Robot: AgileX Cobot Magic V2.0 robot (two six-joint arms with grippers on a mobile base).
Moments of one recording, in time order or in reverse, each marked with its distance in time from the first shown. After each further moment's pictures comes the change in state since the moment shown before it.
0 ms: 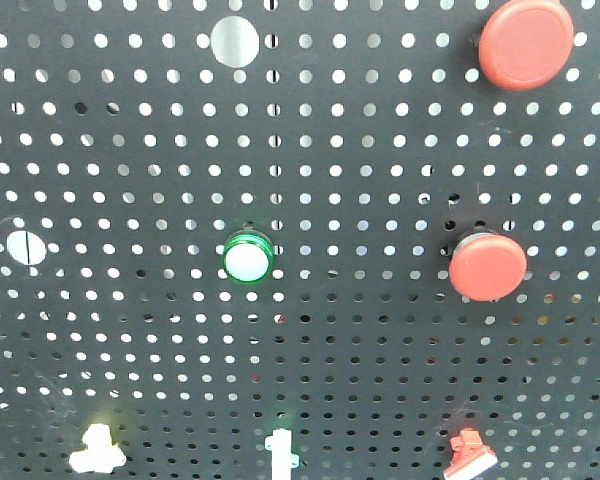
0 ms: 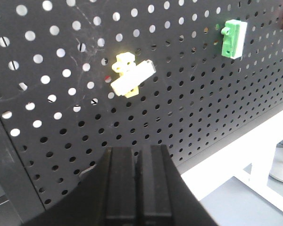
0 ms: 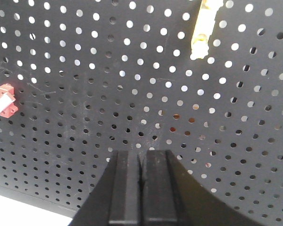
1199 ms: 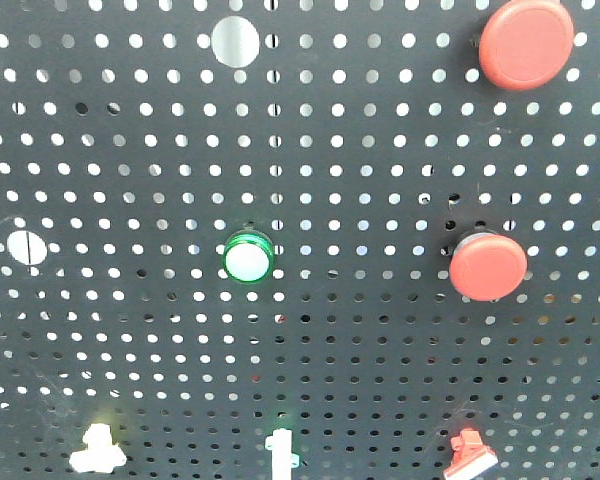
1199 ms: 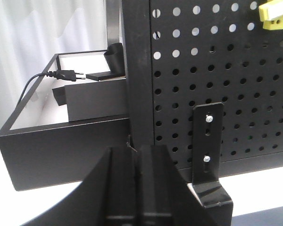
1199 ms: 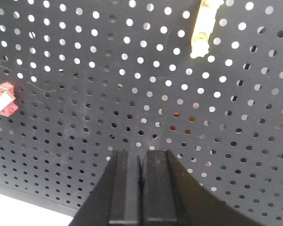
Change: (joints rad) left arm 0.237 -0.335 0.309 0.640 -0.121 -0.702; right arm 0.000 0.000 0.000 -0.001 0.004 0.000
